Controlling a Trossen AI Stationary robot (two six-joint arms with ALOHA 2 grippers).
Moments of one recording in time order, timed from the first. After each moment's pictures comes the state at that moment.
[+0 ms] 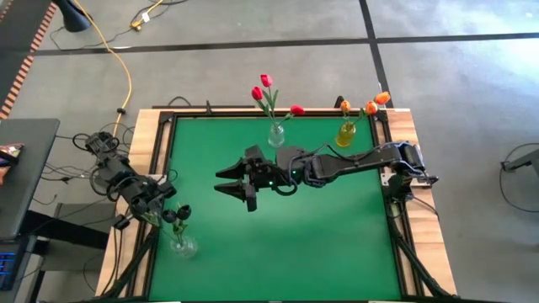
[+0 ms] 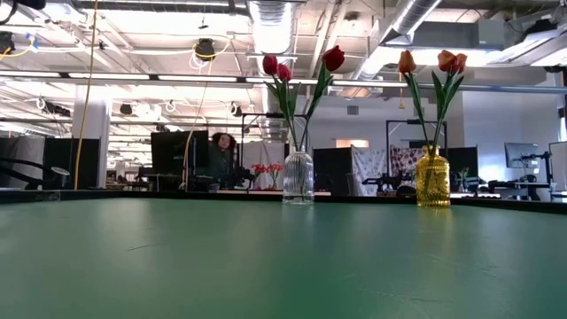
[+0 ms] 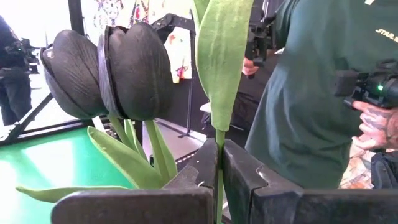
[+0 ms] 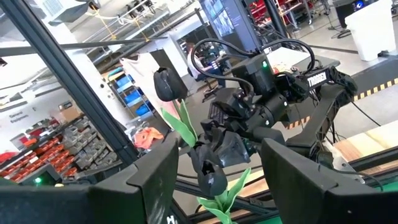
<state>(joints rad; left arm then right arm) -0.73 0.05 0.36 -0.24 0.12 -0.10 0.14 1.87 1.73 0.22 0.03 0.52</state>
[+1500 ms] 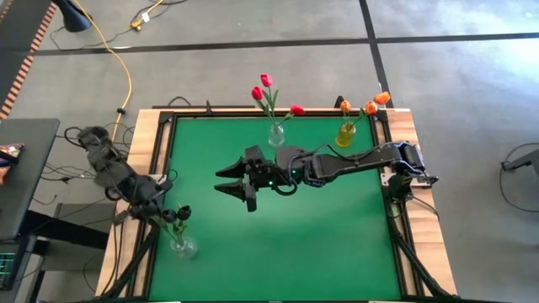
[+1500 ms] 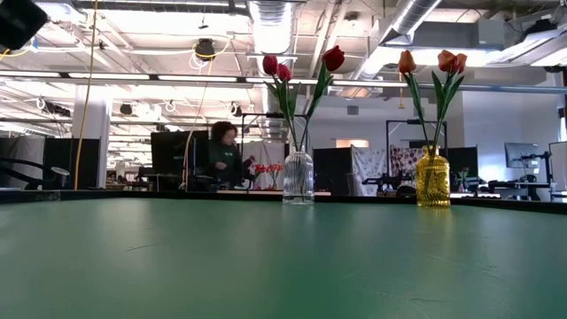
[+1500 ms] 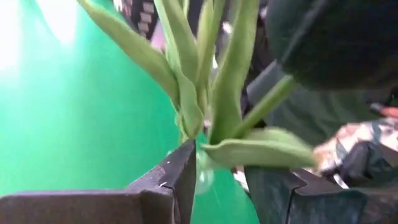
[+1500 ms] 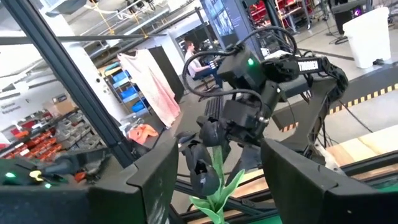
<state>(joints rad) -0.73 0.18 0.56 -0.71 0.08 -0.47 0.14 1.87 1.73 0.21 0.03 0.48</state>
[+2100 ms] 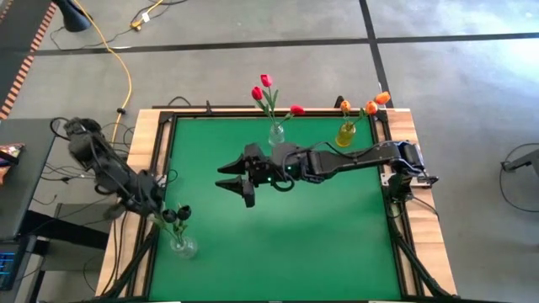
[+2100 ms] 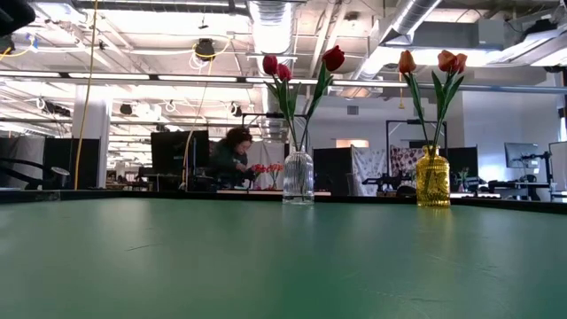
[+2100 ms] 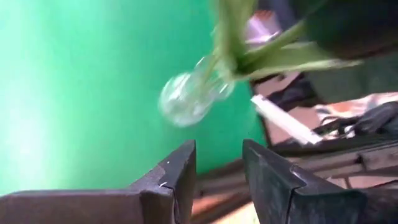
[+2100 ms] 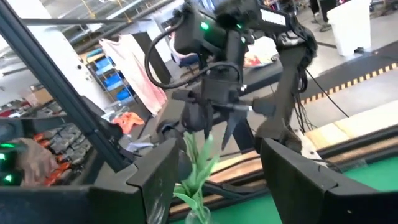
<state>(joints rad) -0.73 0.49 0.95 -1.26 0.12 -0.63 0.11 1.87 1.73 0.14 0.03 0.46</state>
